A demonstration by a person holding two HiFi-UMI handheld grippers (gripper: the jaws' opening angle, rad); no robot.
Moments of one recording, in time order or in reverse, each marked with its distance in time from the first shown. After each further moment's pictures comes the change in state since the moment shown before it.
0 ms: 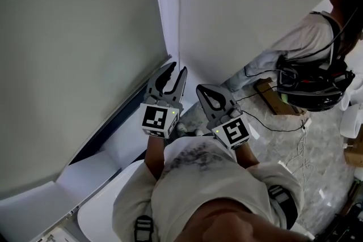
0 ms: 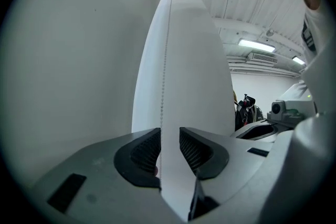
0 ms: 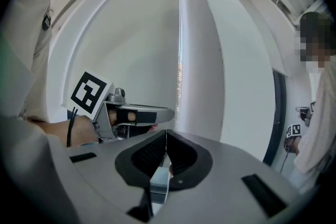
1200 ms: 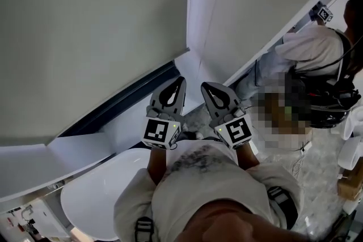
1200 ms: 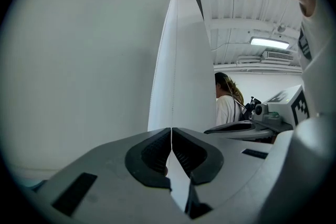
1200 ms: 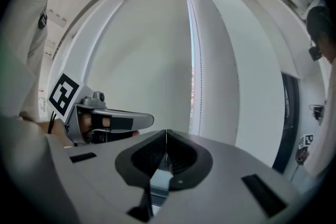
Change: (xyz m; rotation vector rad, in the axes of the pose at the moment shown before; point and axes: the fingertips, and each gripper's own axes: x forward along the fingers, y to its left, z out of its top) left arm -0.078 -0.031 -0.008 -0.037 -0.021 0.190; right arm -0.019 0.026 0.004 -0.027 -0.065 0.129
